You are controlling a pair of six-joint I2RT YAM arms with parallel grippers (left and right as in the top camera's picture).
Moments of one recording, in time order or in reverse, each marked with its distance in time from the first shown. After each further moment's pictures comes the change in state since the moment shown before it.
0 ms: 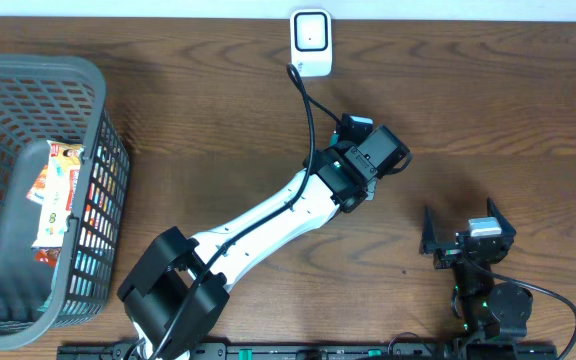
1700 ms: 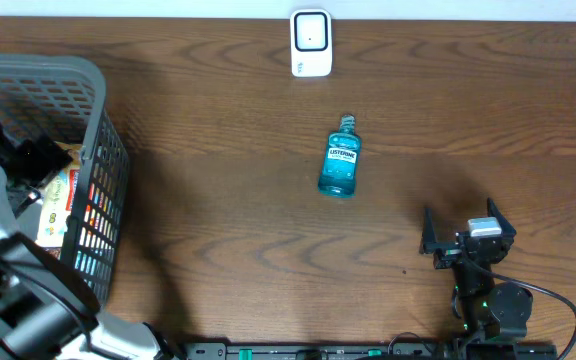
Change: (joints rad) left arm 1.547 -0.102 -0.104 -0.205 0.440 0.455; right arm 0.000 0.000 0.000 0.000 0.000 0.000
